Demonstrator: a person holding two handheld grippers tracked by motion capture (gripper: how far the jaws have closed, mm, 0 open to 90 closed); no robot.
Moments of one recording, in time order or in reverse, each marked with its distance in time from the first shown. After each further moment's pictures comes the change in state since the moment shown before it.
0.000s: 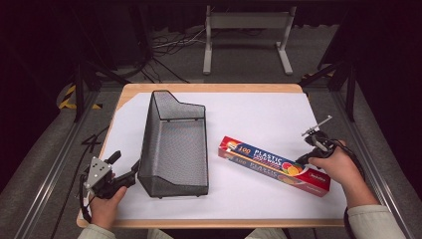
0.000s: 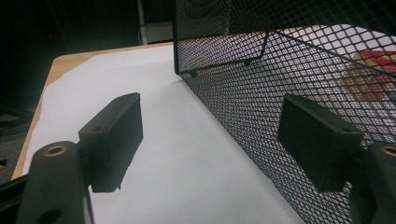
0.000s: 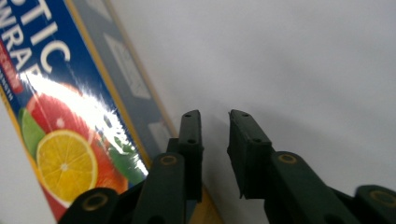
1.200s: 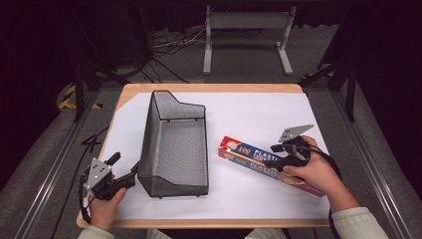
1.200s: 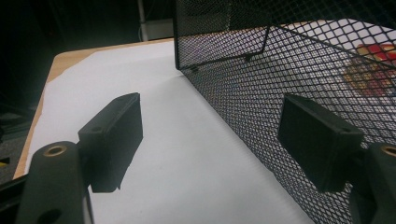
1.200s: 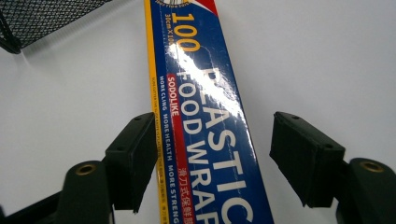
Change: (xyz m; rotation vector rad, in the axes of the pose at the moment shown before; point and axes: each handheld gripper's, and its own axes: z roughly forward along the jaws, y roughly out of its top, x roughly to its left) left arm 0.000 -0.003 -0.002 0.013 0.006 0.005; right arm 0.072 0.023 0.014 -0.357 0.078 -0.363
